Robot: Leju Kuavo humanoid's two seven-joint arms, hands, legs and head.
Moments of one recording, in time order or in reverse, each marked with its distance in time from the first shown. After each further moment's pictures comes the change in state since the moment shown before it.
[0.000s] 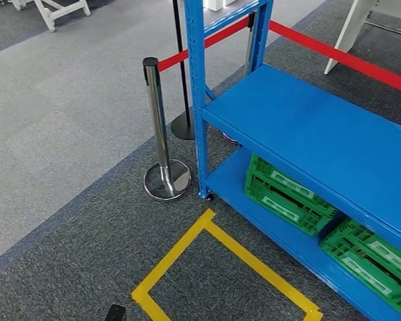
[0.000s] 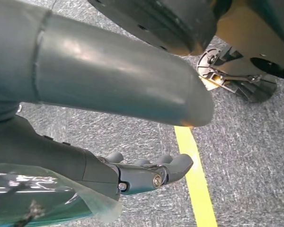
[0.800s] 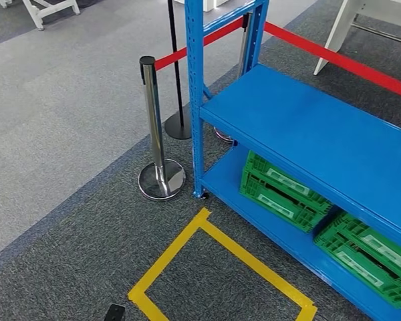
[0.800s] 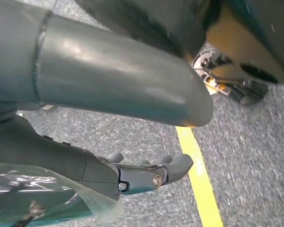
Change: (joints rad) left arm 0.001 -0.001 0.000 0.000 0.000 0.000 0.000; right arm -0.001 -0.001 0.000 0.000 0.000 0.001 0.000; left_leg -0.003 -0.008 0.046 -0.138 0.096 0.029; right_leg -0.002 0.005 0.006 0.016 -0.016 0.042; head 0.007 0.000
